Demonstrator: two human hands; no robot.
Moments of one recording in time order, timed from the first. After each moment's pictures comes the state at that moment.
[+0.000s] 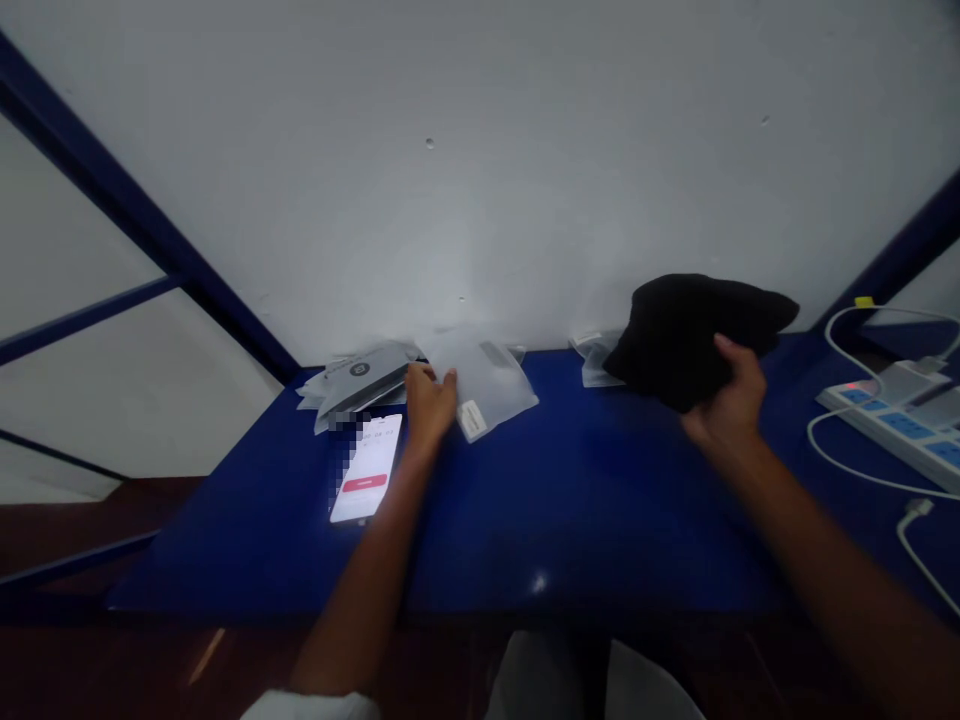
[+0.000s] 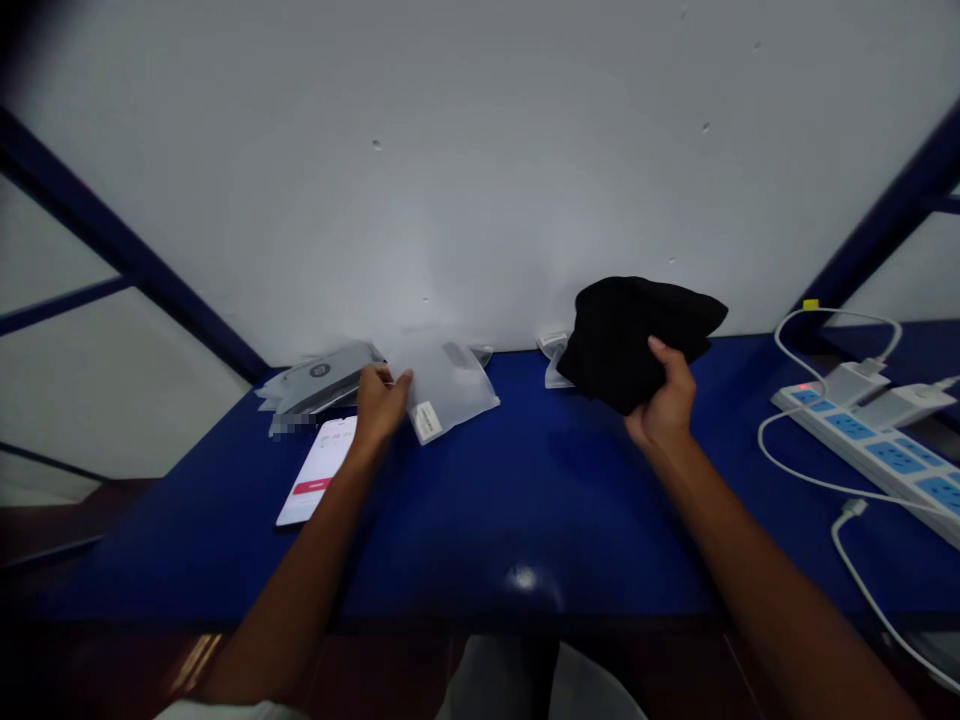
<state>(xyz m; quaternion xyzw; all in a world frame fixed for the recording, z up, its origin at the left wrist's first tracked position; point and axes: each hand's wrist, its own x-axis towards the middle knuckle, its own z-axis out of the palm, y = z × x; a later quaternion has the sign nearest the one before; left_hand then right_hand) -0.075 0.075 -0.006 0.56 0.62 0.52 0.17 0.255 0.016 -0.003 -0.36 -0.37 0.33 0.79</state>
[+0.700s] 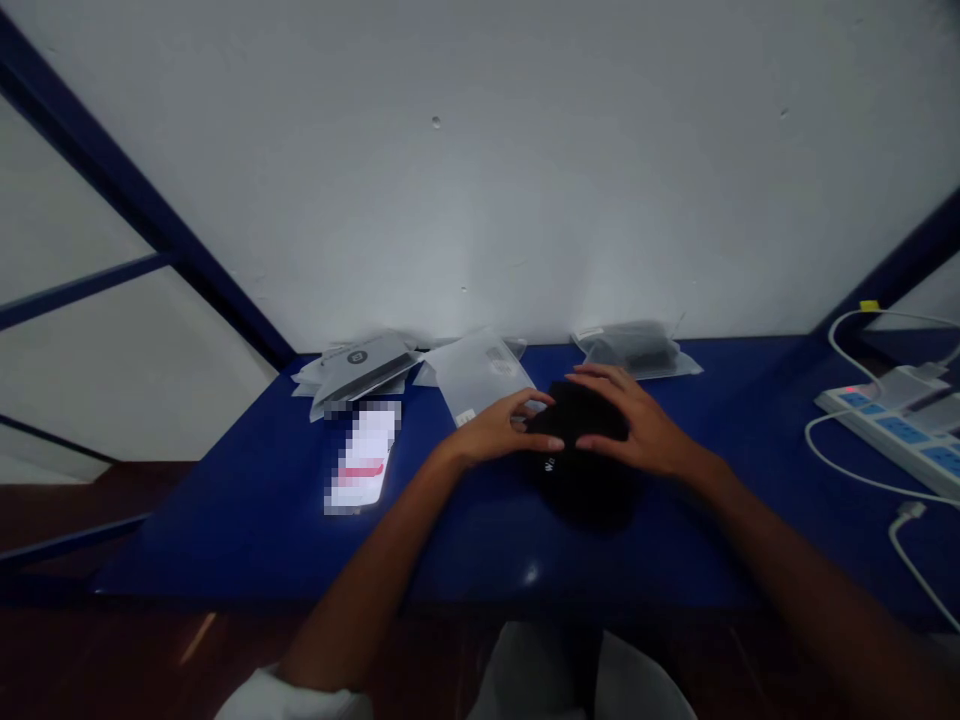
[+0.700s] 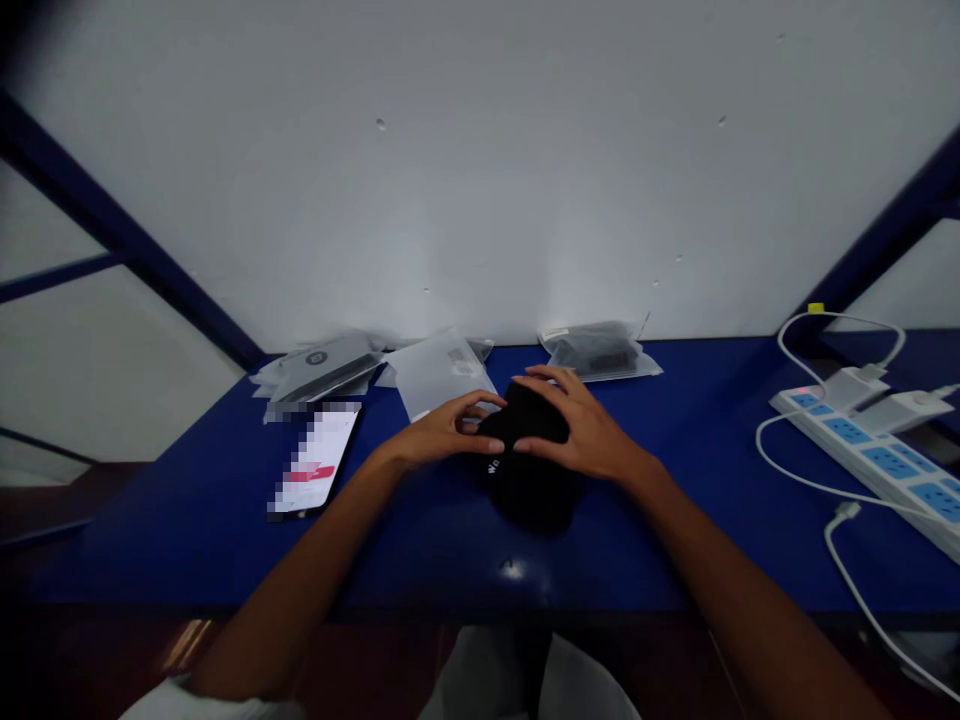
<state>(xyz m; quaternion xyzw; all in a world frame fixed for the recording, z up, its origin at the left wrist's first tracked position) -0.022 0.024 0.008 0.70 0.38 0.20 0.57 0.217 -0.014 -0.004 -0.43 -0.84 0.11 0.33</state>
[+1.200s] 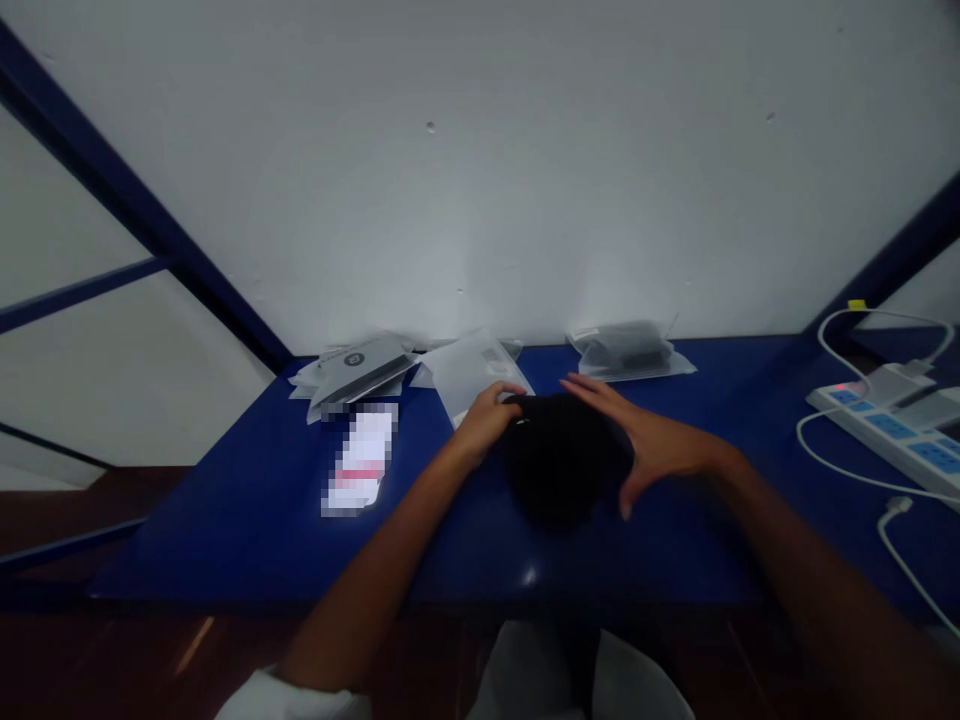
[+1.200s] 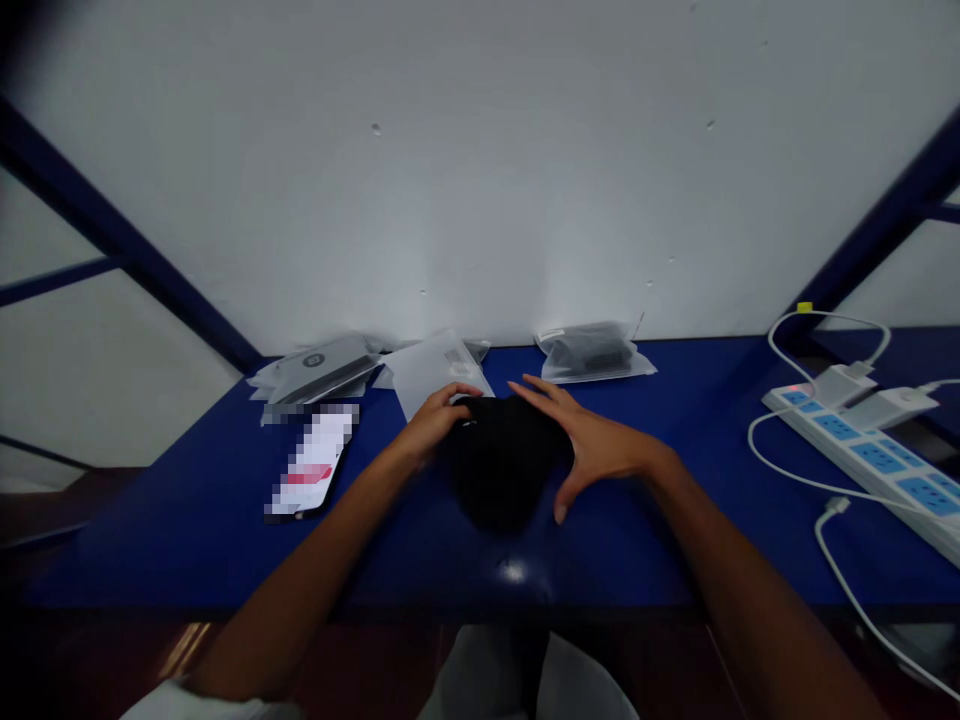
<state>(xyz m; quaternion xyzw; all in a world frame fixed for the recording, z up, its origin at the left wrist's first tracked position) -0.010 0.030 -0.003 0.50 0.50 0.34 0.61 0.232 -0.020 0.011 -0.41 -0.84 0.32 0.15</state>
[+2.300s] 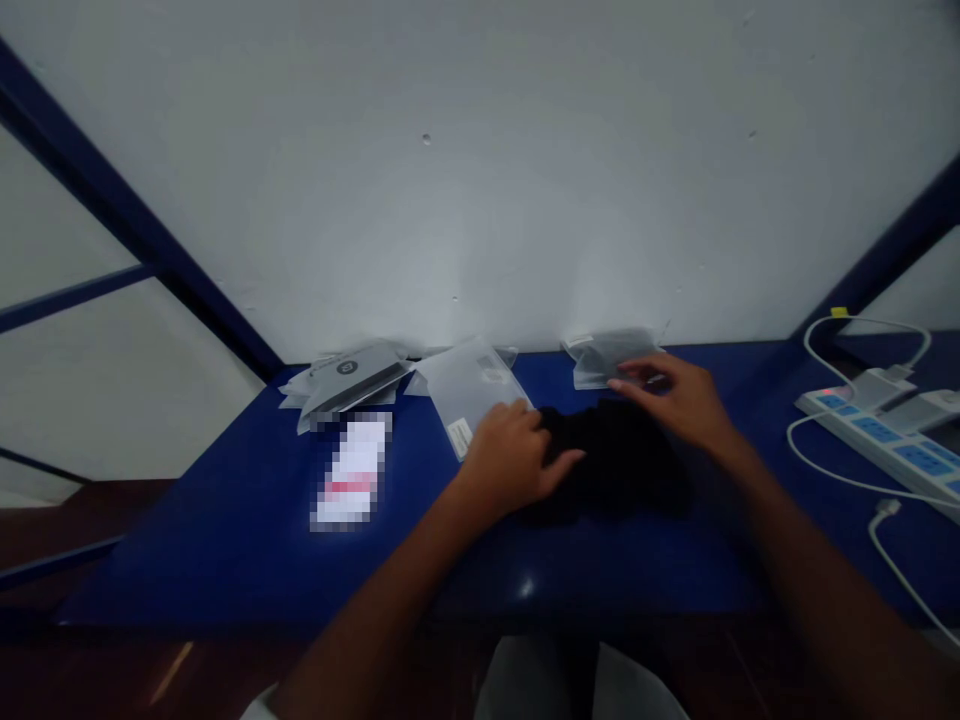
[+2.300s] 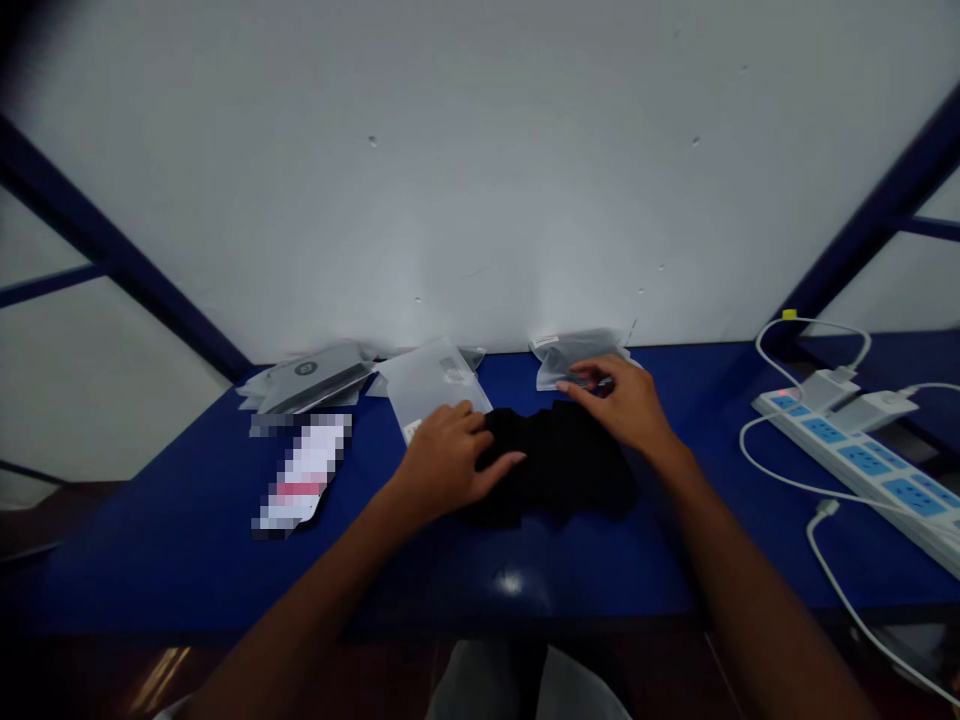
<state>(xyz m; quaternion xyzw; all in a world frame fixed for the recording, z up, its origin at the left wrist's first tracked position) 0.004 -0.014 0.016 0.92 0.36 0.17 -0.07 0.254 -0.001 0.010 -0.60 -0.66 0.10 0.44</state>
